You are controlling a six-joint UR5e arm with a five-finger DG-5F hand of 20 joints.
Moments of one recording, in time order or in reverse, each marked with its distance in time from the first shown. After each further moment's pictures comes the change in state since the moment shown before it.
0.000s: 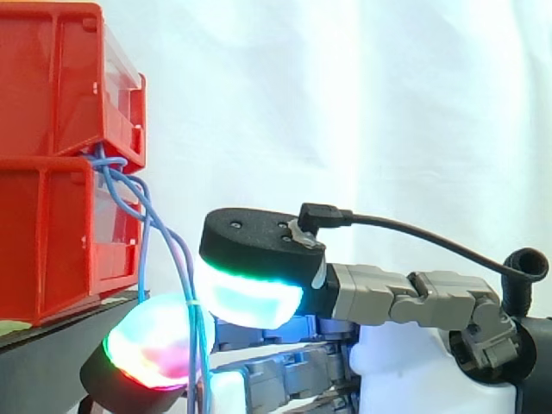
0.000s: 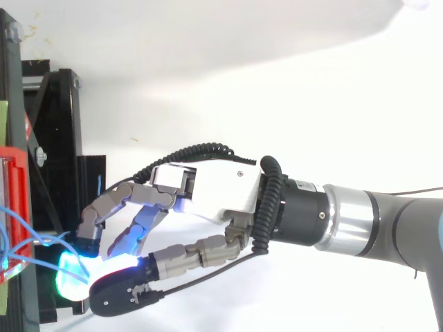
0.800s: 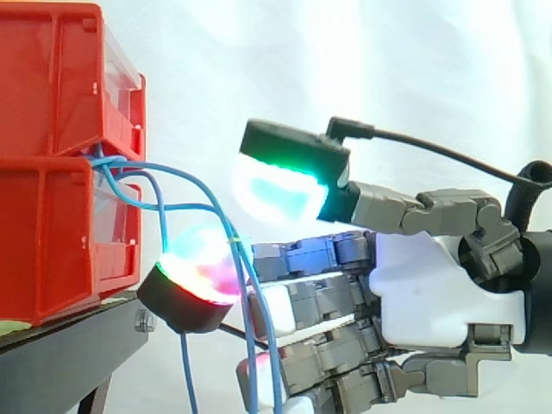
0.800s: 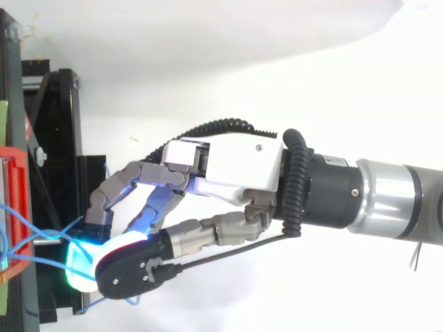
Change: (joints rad) arm -0.036 0.089 0.003 -0.181 -0.067 0.018
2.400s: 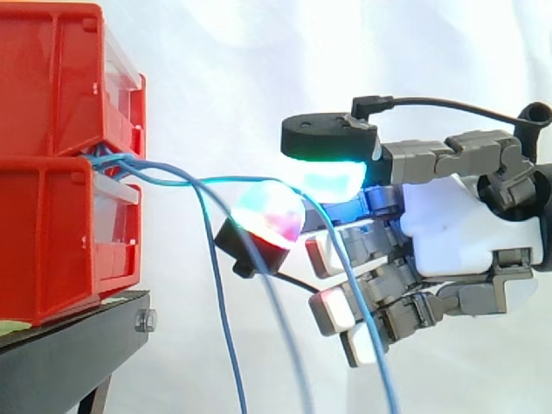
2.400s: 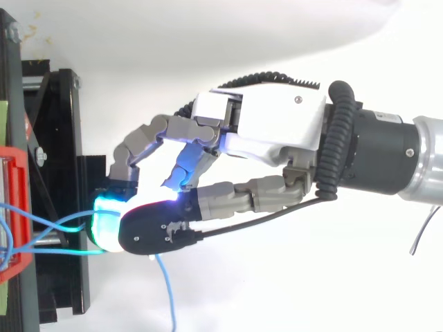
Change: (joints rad) arm -0.044 0.092 0.001 -0.195 -0.032 -0.038
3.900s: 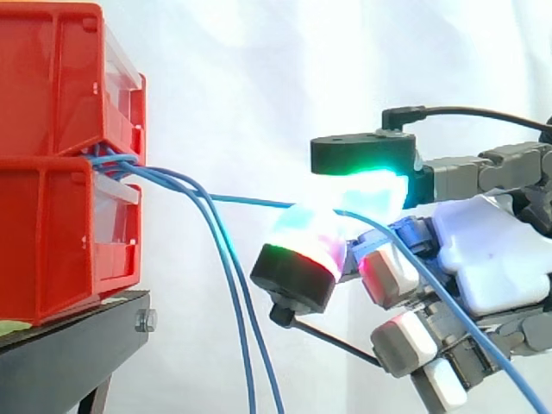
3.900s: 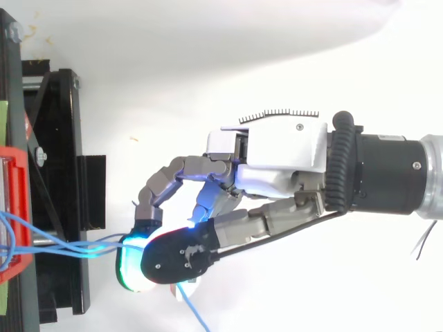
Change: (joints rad) arm 0.014 0.003 0.010 -0.157 -0.093 0.263
